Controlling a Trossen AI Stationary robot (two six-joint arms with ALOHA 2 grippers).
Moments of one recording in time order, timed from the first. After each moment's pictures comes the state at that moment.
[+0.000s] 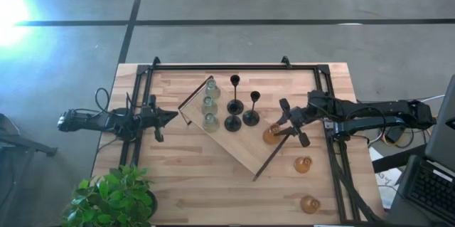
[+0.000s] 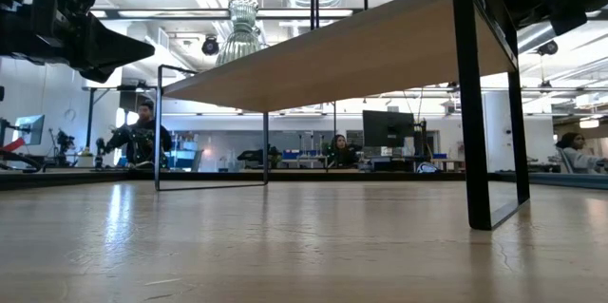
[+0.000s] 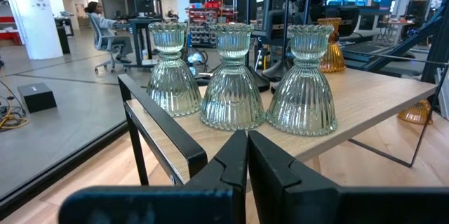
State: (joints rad) left arm -0.13 0.00 0.04 -0.06 -0.40 0.00; right arm -0.15 0.83 0.41 0.15 -0.51 -0.04
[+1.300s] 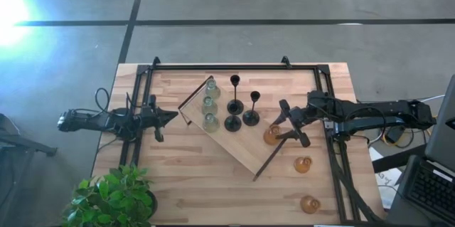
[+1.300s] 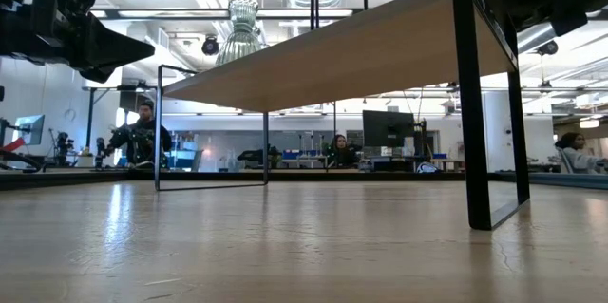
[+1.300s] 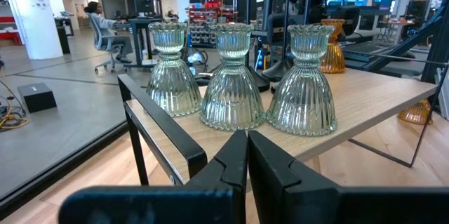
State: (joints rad) left arm -0.13 0.00 0.04 -0.06 -0.40 0.00; right arm -0.15 0.83 0.41 0.13 -0.52 0.00
